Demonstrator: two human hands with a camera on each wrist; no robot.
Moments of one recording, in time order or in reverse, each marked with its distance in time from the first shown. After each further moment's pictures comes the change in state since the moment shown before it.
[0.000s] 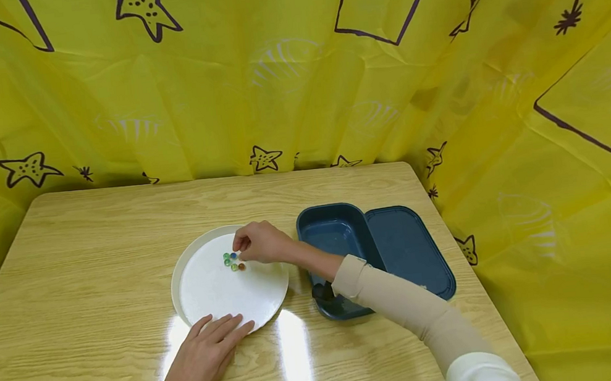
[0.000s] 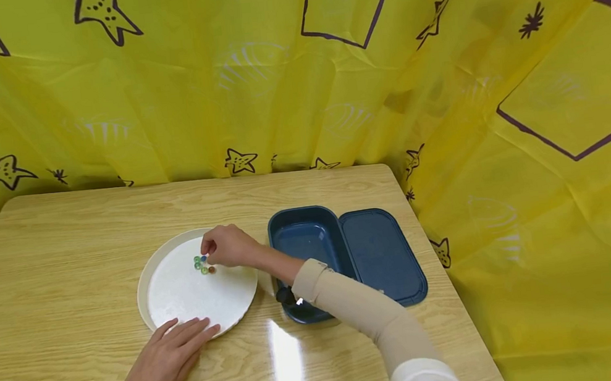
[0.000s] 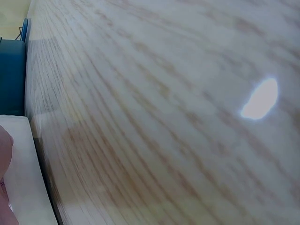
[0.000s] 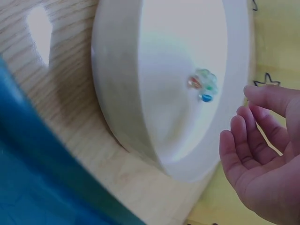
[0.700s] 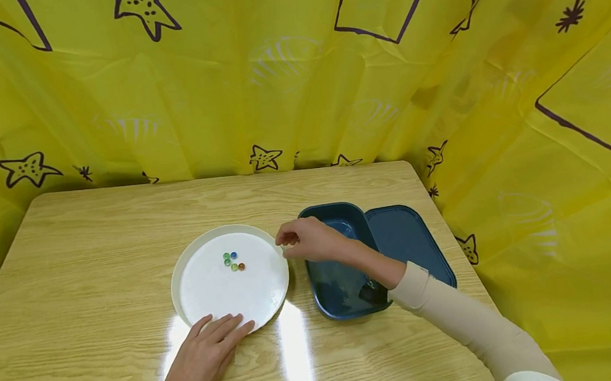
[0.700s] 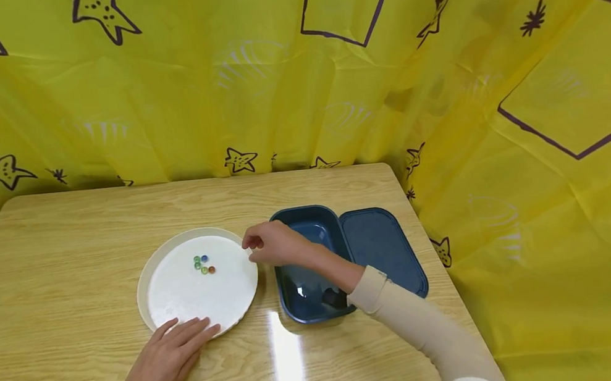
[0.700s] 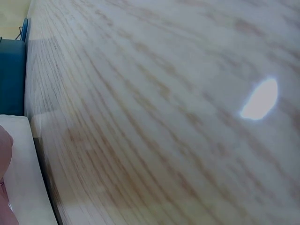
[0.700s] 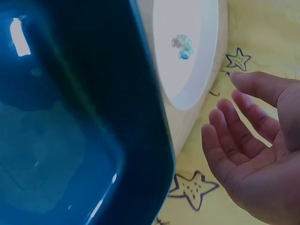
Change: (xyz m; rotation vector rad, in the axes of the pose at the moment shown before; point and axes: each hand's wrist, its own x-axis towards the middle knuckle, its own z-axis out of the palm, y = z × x) left_hand 0.000 0.000 0.000 -0.007 0.001 -0.009; right_hand -0.075 0.025 -0.048 -0.028 0.014 -0.002
